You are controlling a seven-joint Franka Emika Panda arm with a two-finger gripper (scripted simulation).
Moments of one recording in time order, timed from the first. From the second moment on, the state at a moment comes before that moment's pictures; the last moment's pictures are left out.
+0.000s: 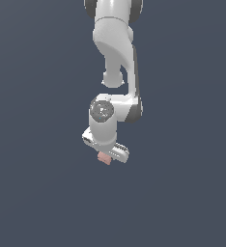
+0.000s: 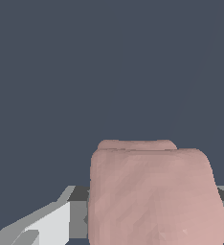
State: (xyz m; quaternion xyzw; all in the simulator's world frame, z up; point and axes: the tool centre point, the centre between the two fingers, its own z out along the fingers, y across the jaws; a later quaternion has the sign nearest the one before) arm 0.054 -0.031 0.069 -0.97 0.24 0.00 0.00
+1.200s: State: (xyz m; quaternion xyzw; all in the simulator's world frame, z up) arm -0.030 -0.122 0.302 -0.97 0.24 0.00 0.00
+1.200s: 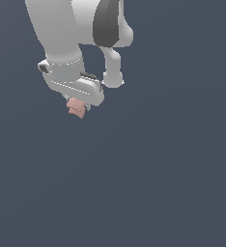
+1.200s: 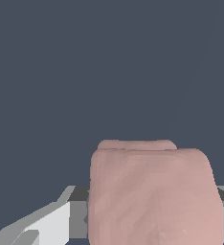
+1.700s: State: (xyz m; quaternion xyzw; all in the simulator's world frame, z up) arm -0.060 -0.159 0.395 -0.97 0.24 0.00 0.00
